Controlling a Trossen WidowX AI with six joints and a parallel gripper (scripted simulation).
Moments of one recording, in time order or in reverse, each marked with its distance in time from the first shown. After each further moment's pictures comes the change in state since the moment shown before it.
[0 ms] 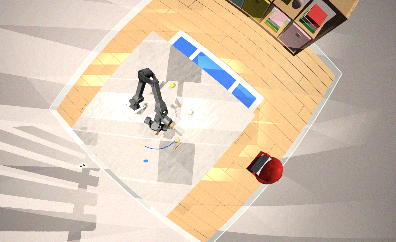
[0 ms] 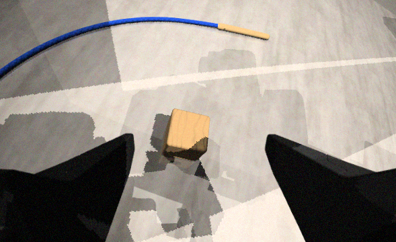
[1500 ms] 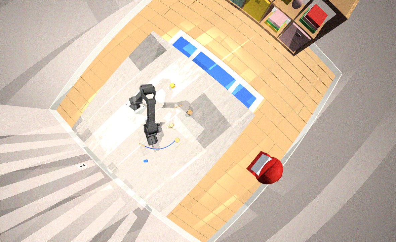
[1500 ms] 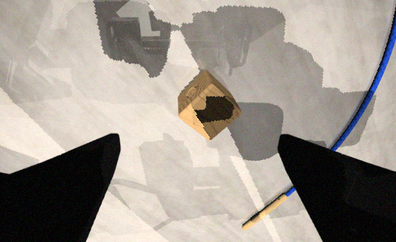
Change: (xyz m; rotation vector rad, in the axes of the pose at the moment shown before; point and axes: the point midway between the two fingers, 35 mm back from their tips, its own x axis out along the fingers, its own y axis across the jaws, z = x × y) arm 0.032 -0.010 0.023 -2.018 0.276 0.777
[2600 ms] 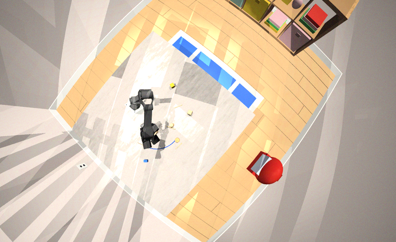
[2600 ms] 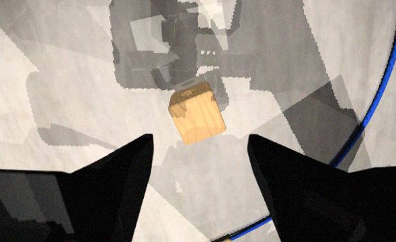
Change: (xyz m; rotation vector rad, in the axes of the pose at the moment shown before) arm -0.001 -0.012 -0.006 -0.422 -0.161 0.013
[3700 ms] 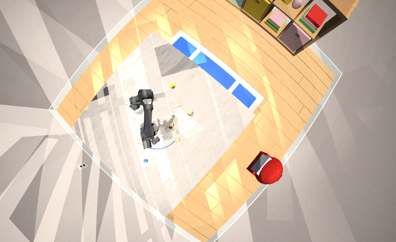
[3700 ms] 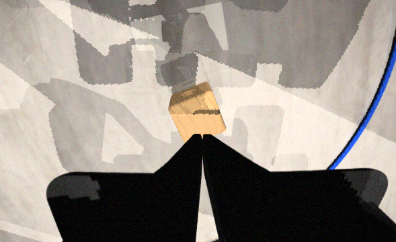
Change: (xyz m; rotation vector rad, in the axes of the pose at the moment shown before) arm 0.000 0.000 0.000 0.000 0.000 0.000
